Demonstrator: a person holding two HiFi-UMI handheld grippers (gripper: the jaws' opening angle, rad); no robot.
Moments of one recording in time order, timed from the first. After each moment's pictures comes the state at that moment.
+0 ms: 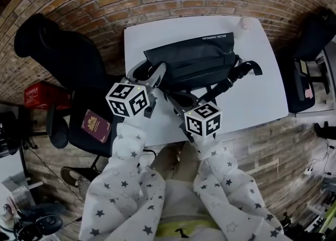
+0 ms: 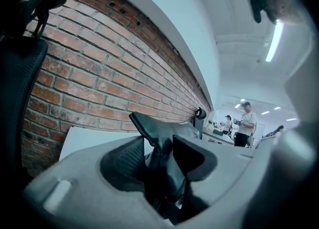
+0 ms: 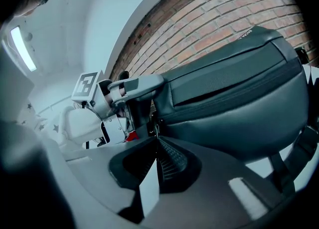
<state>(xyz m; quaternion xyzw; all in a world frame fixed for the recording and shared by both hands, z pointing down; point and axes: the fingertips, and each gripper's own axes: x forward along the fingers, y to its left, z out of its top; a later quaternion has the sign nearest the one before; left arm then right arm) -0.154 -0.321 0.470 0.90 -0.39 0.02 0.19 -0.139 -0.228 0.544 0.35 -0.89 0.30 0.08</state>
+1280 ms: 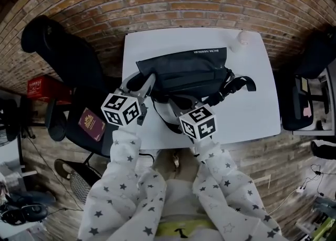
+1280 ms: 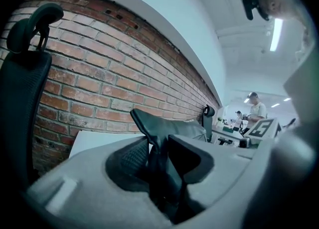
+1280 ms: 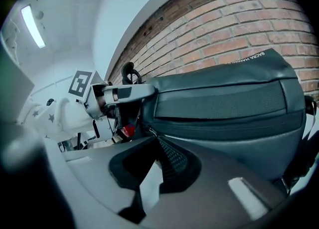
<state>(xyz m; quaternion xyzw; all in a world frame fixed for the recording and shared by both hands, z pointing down) -0.154 -0.318 0.471 0.88 -0.44 0.03 0.17 -0.096 -0.248 0.537 0.32 -0.90 0.23 0.16</state>
